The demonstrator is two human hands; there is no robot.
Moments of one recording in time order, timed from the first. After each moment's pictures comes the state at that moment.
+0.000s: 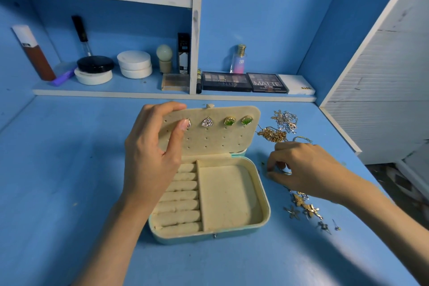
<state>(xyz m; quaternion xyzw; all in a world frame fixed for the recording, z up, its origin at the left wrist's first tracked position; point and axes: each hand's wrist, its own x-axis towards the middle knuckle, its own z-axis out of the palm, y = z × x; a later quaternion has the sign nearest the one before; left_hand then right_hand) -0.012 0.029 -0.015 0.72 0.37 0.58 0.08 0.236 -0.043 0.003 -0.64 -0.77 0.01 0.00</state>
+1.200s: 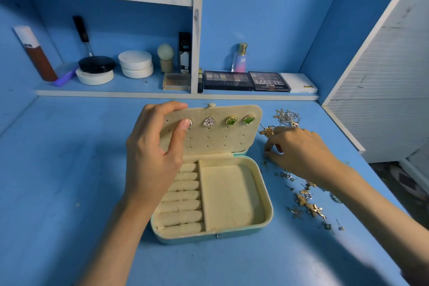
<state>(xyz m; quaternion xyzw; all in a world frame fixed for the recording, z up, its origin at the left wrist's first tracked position) -0.012 0.029 -0.016 0.72 0.37 0.58 0.08 0.229 -0.017 0.002 -0.71 -0.71 -0.02 0.02</state>
